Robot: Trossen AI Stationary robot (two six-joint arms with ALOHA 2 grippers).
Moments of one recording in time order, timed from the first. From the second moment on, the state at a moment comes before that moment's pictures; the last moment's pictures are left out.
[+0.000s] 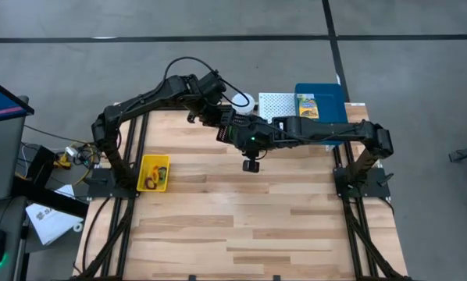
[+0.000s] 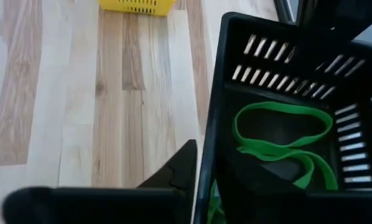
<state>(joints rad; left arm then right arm) 0.40 1.77 1.87 -1.17 0.19 -0.86 -0.05 1.72 1.68 -0.84 0.21 -0.11</state>
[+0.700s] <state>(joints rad) 0.46 1.63 1.87 -1.13 0.15 -0.71 -0.06 1.71 1.68 -0.85 0.26 -0.08</state>
